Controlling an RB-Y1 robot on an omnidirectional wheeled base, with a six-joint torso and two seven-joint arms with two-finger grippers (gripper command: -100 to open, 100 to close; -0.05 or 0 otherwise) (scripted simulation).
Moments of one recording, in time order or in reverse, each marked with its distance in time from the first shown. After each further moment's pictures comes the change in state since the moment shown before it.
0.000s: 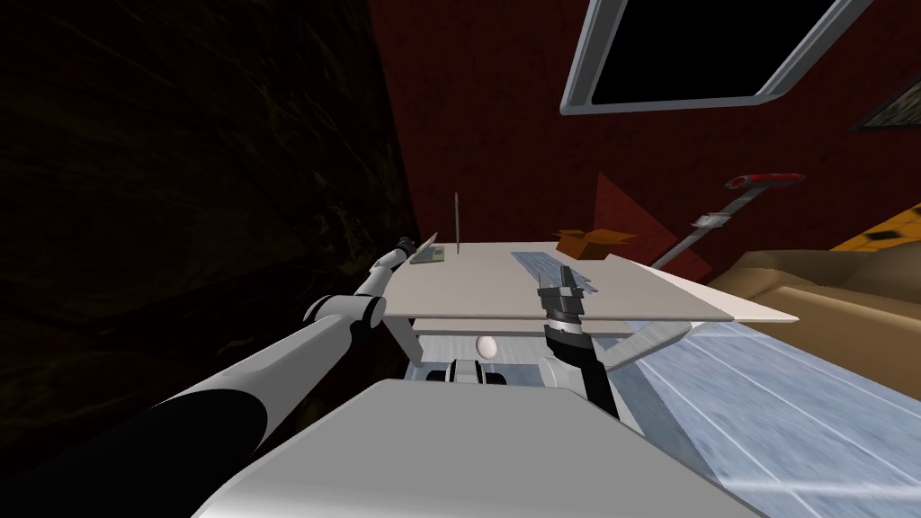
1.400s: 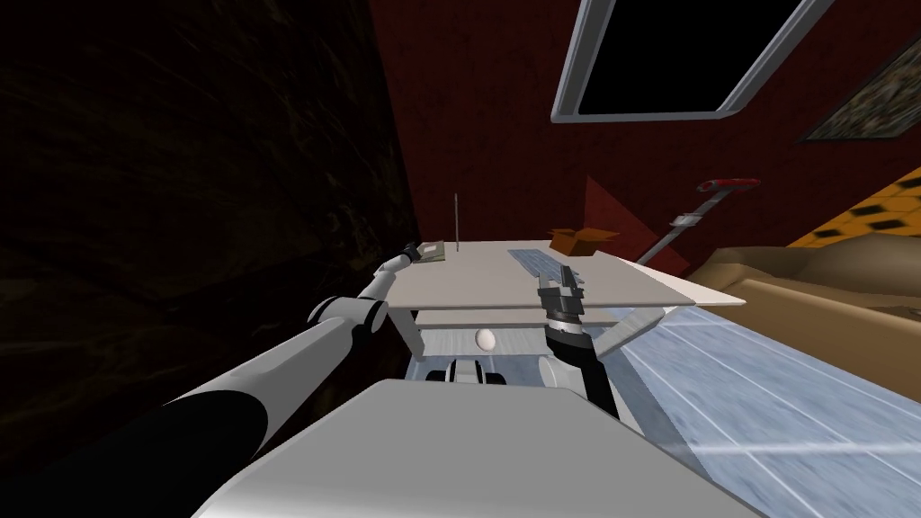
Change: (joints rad) left arm 0.026 -0.018 -0.068 0.032 0.009 0.029 -0.011; right arm 0.000 0.000 0.000 0.000 0.000 0.000 0.000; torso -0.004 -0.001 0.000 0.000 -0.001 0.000
